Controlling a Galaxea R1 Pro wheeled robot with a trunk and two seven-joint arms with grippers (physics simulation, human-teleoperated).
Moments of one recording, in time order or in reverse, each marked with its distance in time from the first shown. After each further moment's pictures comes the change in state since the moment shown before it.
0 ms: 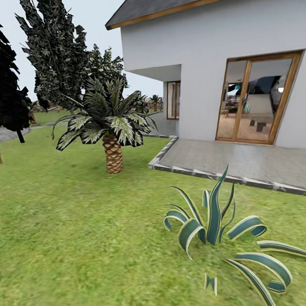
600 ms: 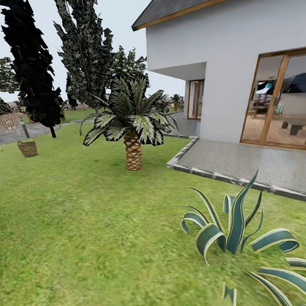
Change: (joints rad) left arm 0.000 0.001 0.002 -0.001 0.002 0.000 -0.001; right arm 0.000 0.000 -0.001 0.000 -0.001 0.000 0.000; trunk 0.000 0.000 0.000
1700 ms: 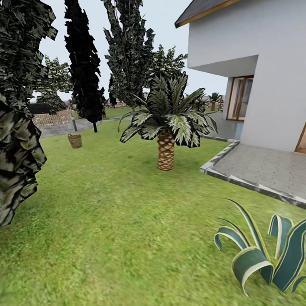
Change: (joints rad) left arm 0.000 0.000 0.000 0.000 0.000 0.000 0.003; right arm 0.000 0.000 0.001 0.000 0.001 0.000 0.000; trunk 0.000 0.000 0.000
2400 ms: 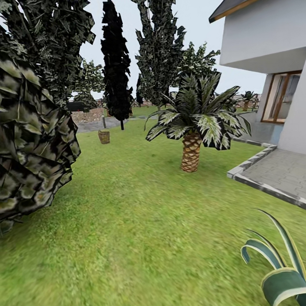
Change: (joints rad) left arm 0.000 0.000 0.000 0.000 -0.001 0.000 0.002; right arm 0.000 0.000 -0.001 0.000 -0.001 -0.001 0.000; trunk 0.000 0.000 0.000
